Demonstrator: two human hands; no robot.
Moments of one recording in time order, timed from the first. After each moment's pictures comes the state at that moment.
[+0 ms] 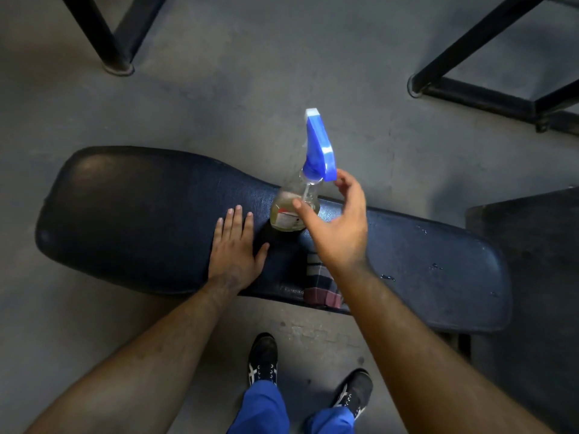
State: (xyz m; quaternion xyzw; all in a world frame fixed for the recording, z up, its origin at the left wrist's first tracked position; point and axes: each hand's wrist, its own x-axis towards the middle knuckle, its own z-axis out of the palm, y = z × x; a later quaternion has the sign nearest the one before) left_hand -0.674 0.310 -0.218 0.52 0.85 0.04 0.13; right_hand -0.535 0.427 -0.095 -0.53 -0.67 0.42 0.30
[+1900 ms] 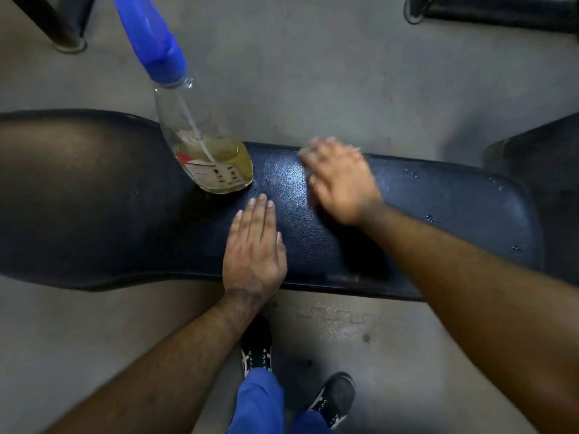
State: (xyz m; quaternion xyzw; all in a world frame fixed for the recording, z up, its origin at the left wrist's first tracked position) left_hand -0.519 0.346 -0.259 0.55 0.83 0.09 0.00; right_hand -0.414 0.544 -0.244 -0.32 -0.94 0.15 0.00
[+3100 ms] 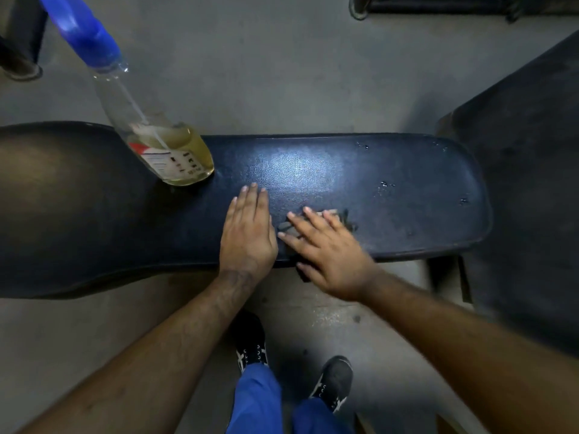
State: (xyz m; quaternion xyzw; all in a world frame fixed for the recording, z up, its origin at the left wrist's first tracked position) left_hand -0.487 0.358 -0.247 0.60 0.79 0.13 0.08; right_hand -0.297 0.410 -0.247 -0.23 -0.97 0.12 0.01
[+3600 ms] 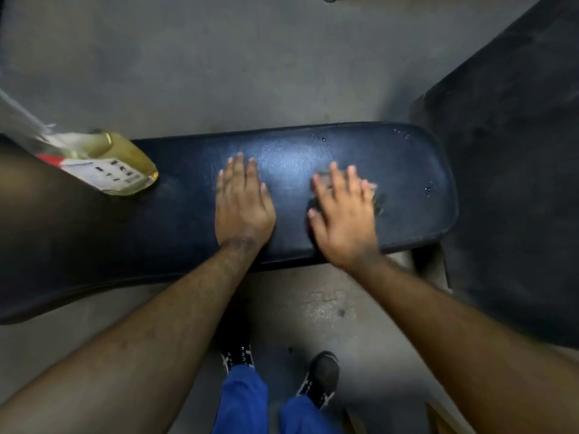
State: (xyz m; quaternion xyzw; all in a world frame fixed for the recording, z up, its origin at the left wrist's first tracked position) left_hand -0.434 0.436 -0.264 0.56 0.81 0.16 0.05; right_hand -0.251 0.464 -0.254 -0.52 -0.84 0.13 0.05
